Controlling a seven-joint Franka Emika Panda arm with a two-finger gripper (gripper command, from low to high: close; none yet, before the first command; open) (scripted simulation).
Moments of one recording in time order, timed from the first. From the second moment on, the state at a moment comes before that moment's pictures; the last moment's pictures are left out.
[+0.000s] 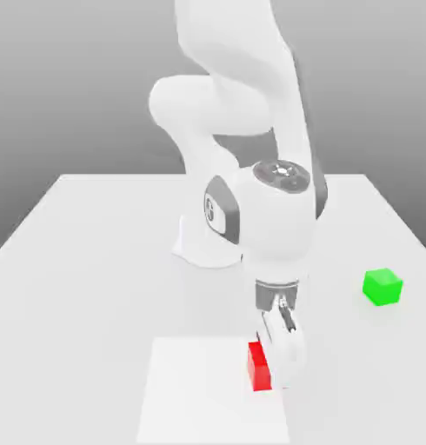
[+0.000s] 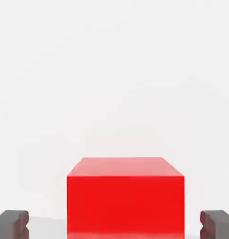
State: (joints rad) arm -0.17 0.28 0.29 -2.69 -0.40 2.94 2.74
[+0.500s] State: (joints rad) arm -0.27 0.09 0.45 -2.73 -0.12 2.81 2.52
